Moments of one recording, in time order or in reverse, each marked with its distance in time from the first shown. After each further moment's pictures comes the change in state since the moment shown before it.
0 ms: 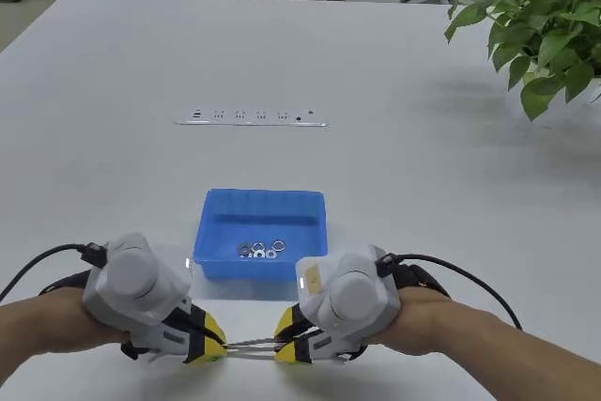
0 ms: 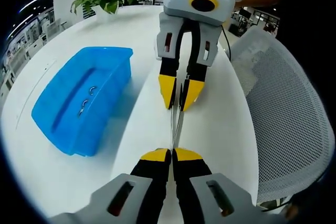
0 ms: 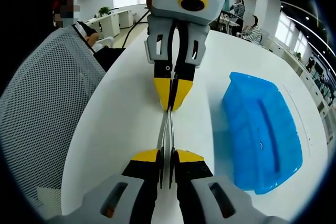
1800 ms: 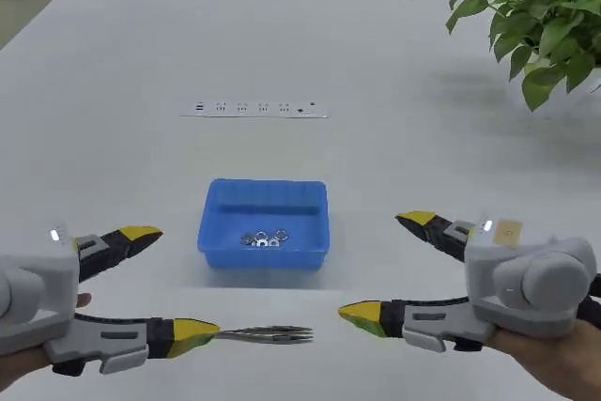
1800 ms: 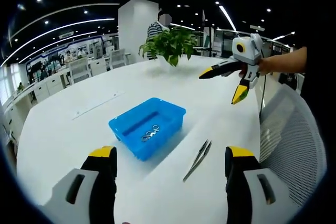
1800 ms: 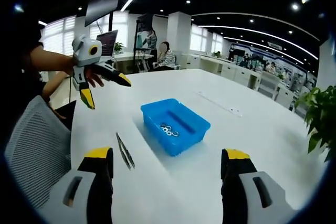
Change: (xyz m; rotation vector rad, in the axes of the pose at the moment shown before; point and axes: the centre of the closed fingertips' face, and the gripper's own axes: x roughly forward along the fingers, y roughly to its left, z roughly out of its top) left arm -0.107 0.010 0.045 -0.202 -0.429 0.474; right arm -0.154 -0.031 -0.009 0.398 -0.337 -0.587
